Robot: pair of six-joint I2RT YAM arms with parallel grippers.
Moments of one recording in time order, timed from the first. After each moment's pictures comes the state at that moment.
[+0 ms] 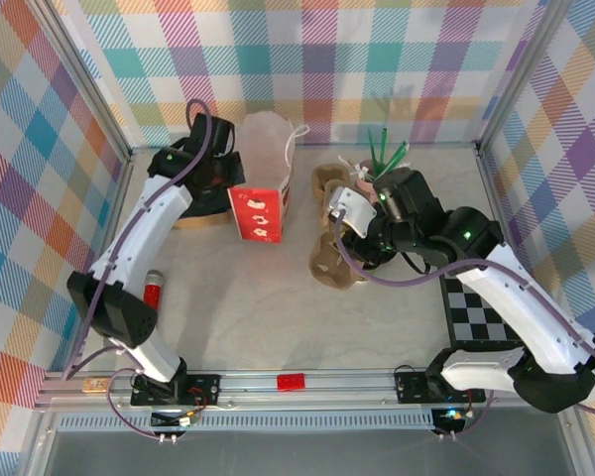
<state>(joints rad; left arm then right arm) -0.39 1.61 1.78 -1.02 -0.17 -0.52 0.81 1.21 1.58 -1.09 -0.09 -0.35</state>
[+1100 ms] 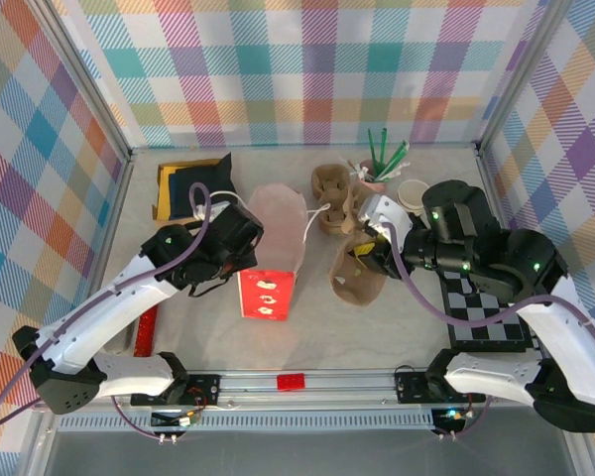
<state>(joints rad) -0.87 1.21 1.40 -1.24 -0.40 -1.02 0.85 1.07 1.67 -1.20 -0.13 -0.29</state>
